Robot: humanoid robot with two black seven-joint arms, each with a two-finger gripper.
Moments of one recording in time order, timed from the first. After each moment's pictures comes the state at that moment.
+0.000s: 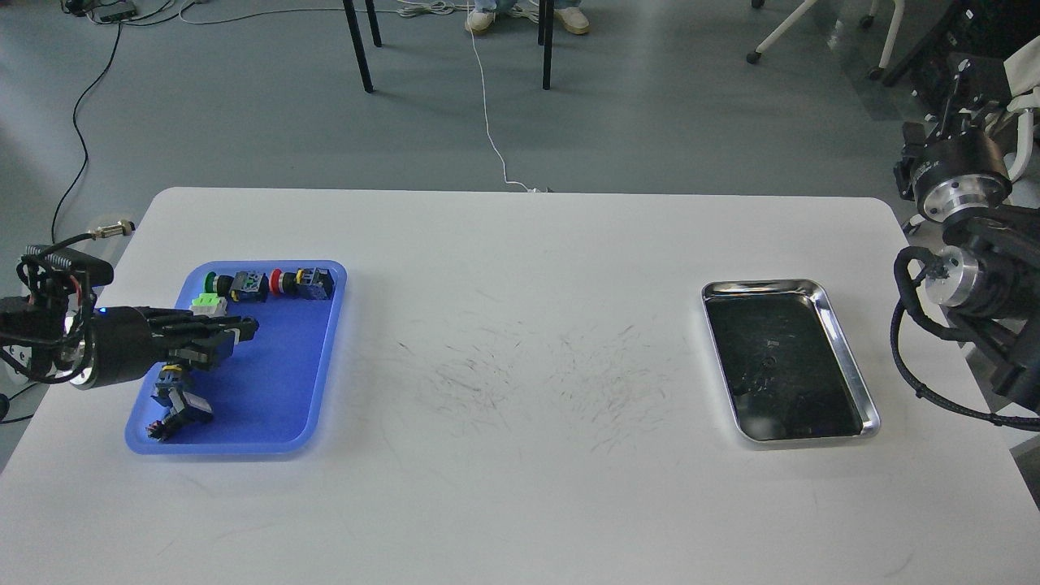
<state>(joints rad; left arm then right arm) -0.80 0.98 -0.20 -1.16 1.58 -0.19 -0.49 0.90 -0.55 0.36 0.73 0.02 -0.24 0.49</state>
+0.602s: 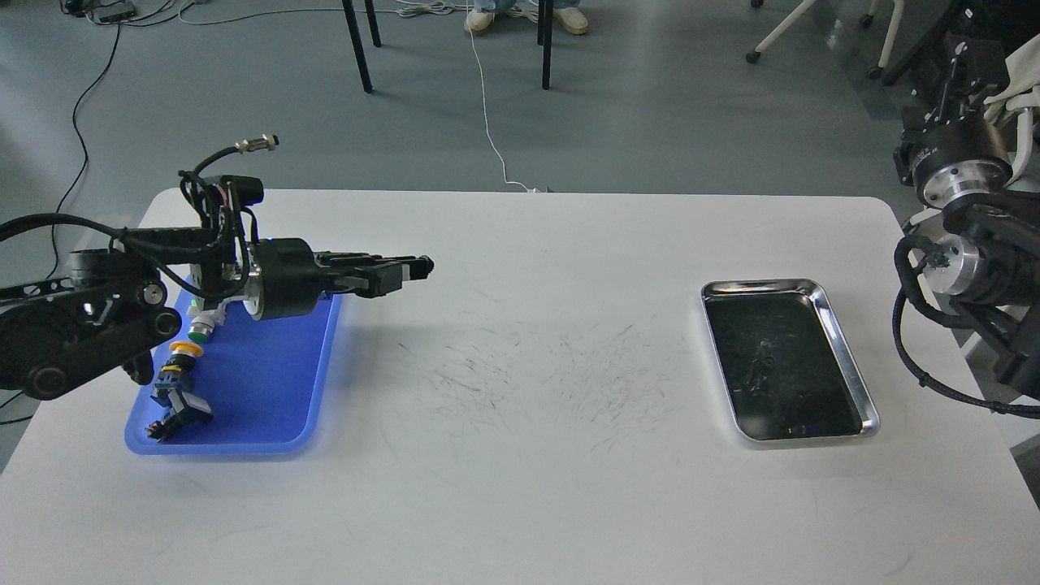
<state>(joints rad) -0.96 0.63 -0.20 -1.18 1.37 -0.28 -0.49 0.95 -0.55 0.35 0.73 0.00 -0.24 0.49</state>
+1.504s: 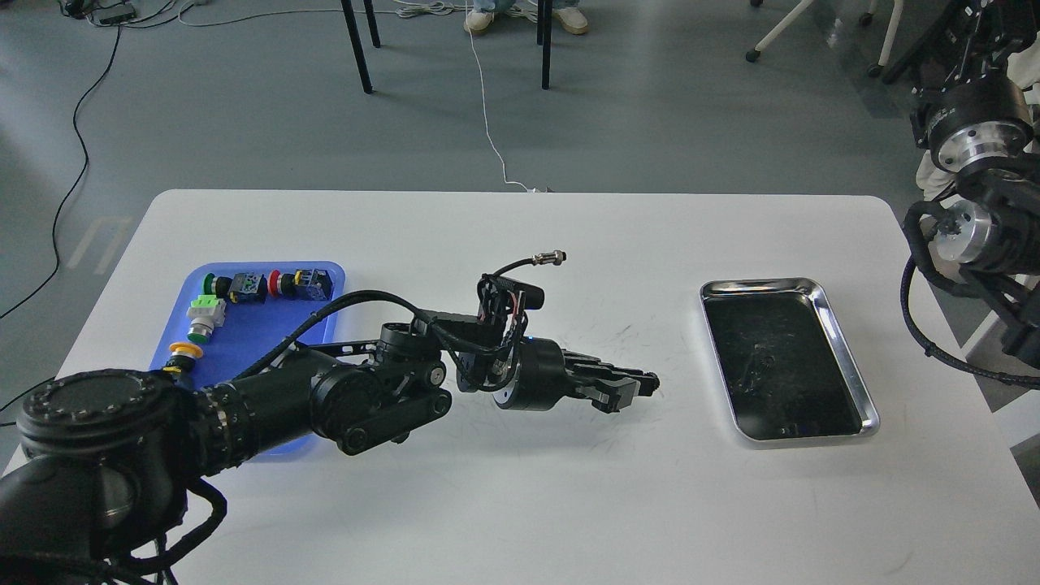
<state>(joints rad) -0.91 -0.04 -0.10 -0.75 1.48 -0.22 -0.49 1.01 -0.55 0.34 0.70 0.00 -0.24 0.49</state>
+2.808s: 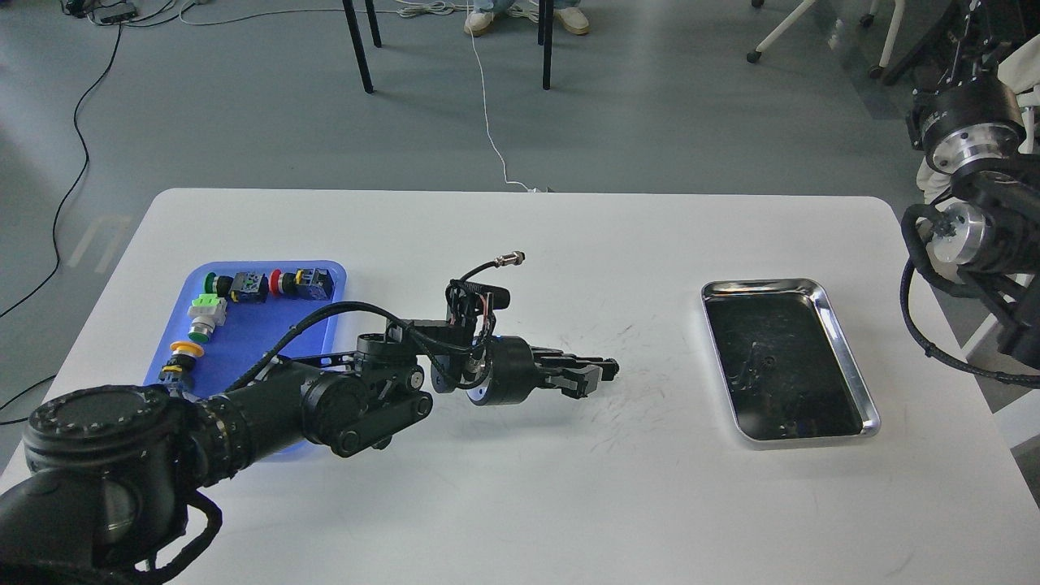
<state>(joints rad) -0.89 -0.04 -0.11 -0.68 1.45 -0.20 -0.49 1.02 -0.53 0.31 0.66 -0.02 -0.22 0.49</state>
